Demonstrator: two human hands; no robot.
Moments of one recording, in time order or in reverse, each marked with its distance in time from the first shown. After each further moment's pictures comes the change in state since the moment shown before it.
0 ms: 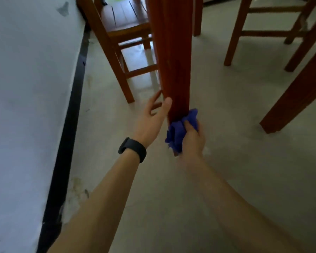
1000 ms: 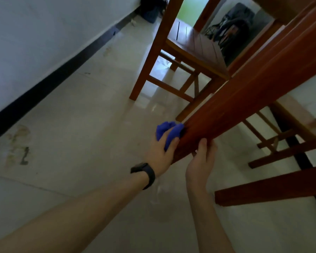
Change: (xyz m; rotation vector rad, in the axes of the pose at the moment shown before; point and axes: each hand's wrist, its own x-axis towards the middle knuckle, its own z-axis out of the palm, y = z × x) left_hand 0.018 -0.071 0.053 -0.264 0.239 0.131; right_hand 0.010 -0.062 0.021 -0.658 -0.158 -0.667
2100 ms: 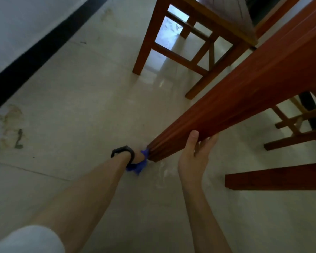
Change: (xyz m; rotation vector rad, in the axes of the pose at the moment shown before) left_hand 0.020 -0.138 -0.036 0.345 -0.433 -0.962; right_hand -0.014 0.059 0.013 -0.163 -0.163 -0.010
